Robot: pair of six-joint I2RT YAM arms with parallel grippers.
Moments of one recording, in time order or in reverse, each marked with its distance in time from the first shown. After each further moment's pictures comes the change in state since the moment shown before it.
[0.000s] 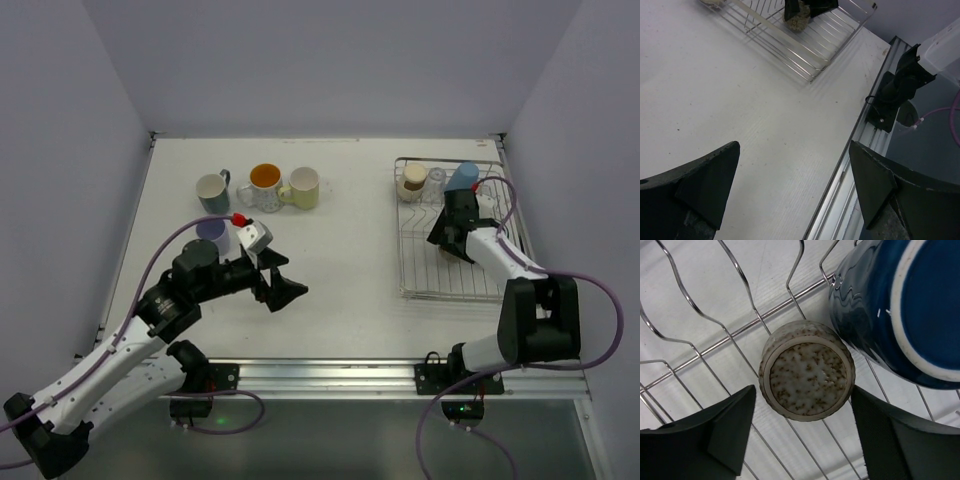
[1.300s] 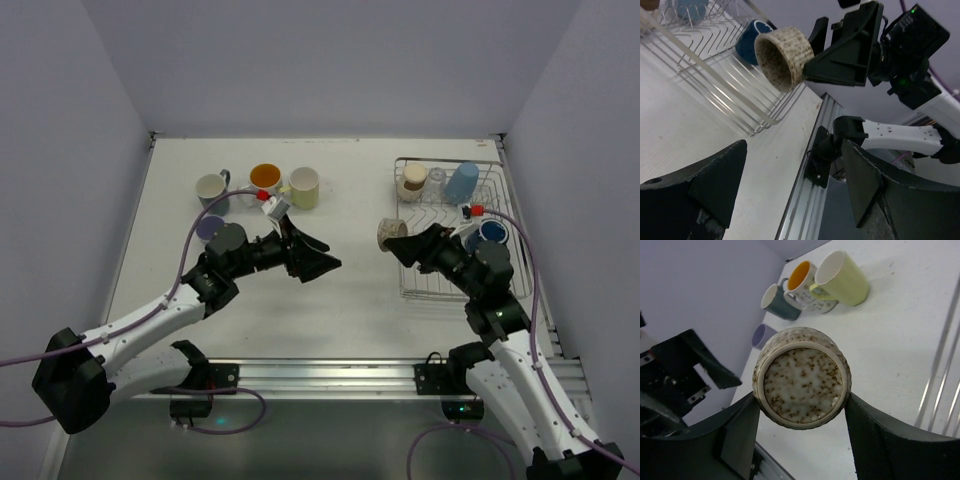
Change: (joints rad) left arm -0.005 0.351 -0.047 0.622 0.105 -0.414; right arm 0.205 -0.843 -0.324 0.364 -0.735 0.209
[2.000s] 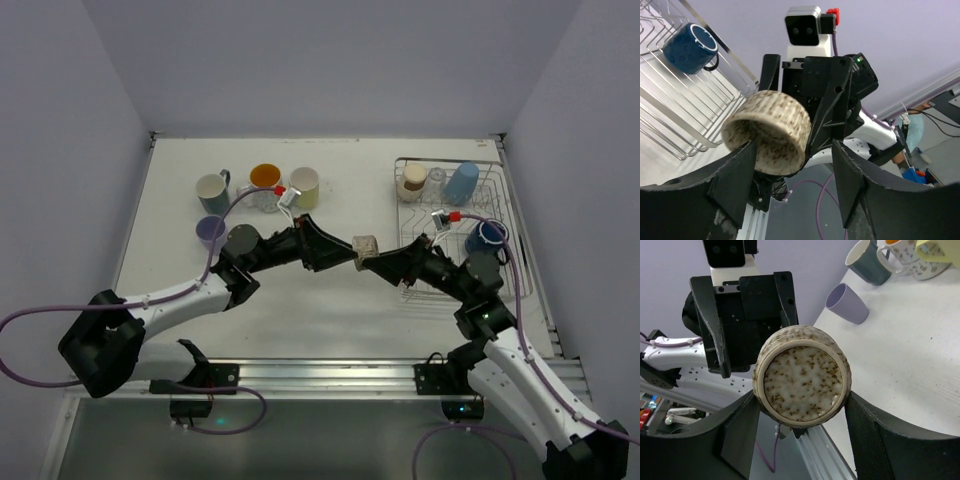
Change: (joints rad) left arm -0.043 0.242 -0.002 0.473 0.047 -0.405; right arm 0.126 -0.004 -0.131 0.336 -0.241 0.173
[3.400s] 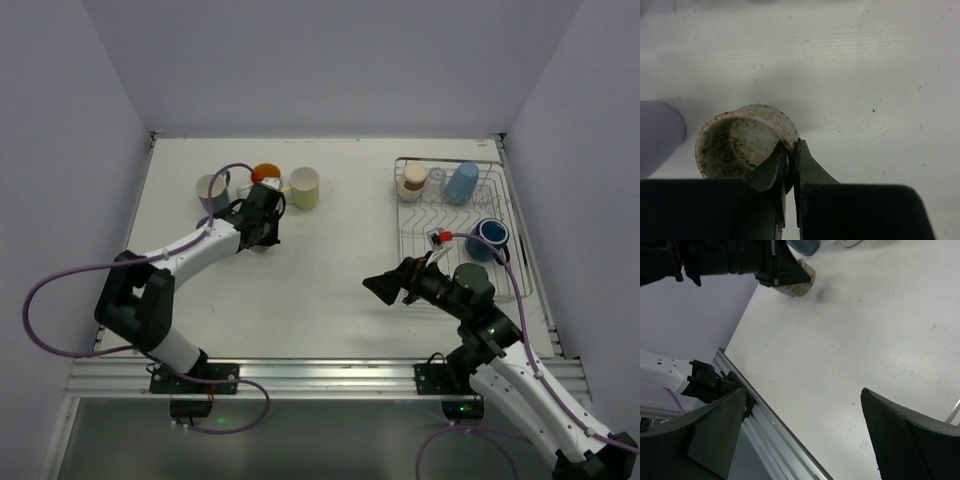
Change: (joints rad) left arm 0.249 0.251 0.372 -1.279 -0.779 0.671; right arm 0.122 -0.110 -0.029 -0.344 0.247 -0.240
